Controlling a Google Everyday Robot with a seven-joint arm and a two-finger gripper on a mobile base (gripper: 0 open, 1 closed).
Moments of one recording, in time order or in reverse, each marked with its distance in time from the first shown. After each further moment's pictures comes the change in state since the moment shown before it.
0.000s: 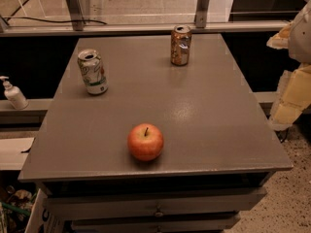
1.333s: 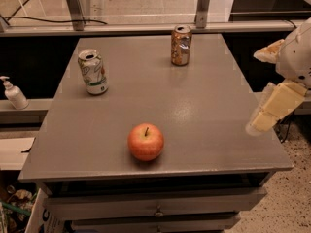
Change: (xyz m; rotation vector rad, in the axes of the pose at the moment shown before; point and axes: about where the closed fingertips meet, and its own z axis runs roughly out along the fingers) arm -0.016 0.002 0.035 -0.004 -0.215 0.060
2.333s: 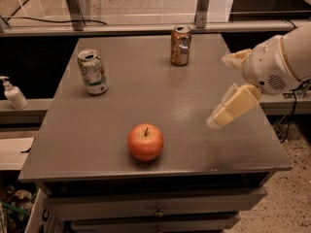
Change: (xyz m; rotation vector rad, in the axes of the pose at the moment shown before) arm -0.047 -0.007 0.051 -0.040 -0.294 0.056
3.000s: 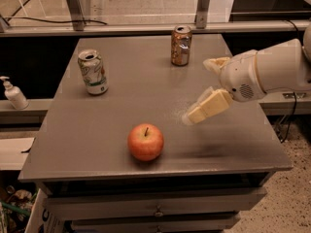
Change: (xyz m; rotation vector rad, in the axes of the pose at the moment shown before) arm -0.019 -0.006 0.049 0.006 -0.177 0.052
